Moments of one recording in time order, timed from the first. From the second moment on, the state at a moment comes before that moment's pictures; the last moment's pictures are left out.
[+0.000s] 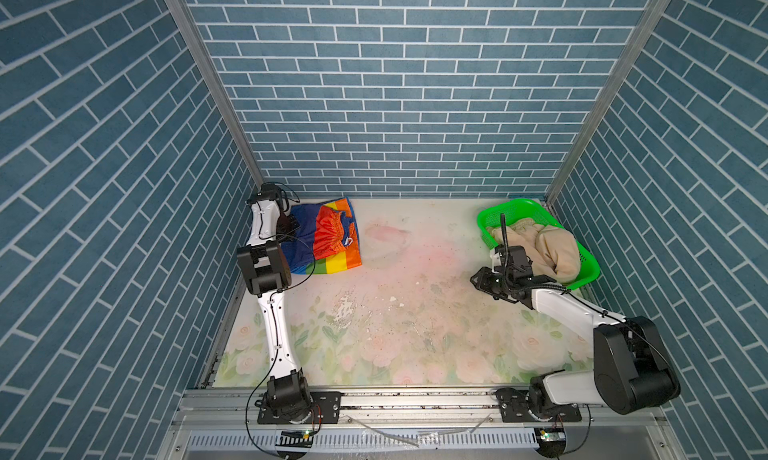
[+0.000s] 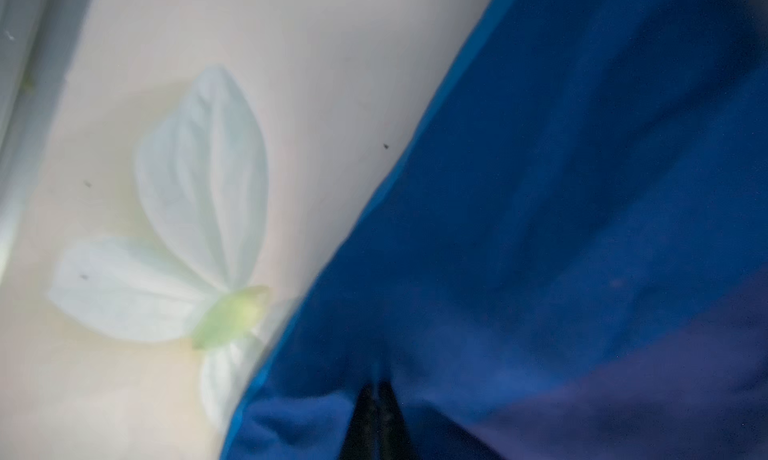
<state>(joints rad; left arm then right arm) 0.26 2.64 2.53 -1.24 0.08 -0.36 0.30 1.38 0.71 -0.23 -0.23 0.58</state>
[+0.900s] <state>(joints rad) 0.26 2.53 2.33 -1.26 -0.05 -0.38 0.30 1.34 0.69 -0.23 -0.22 0.58</state>
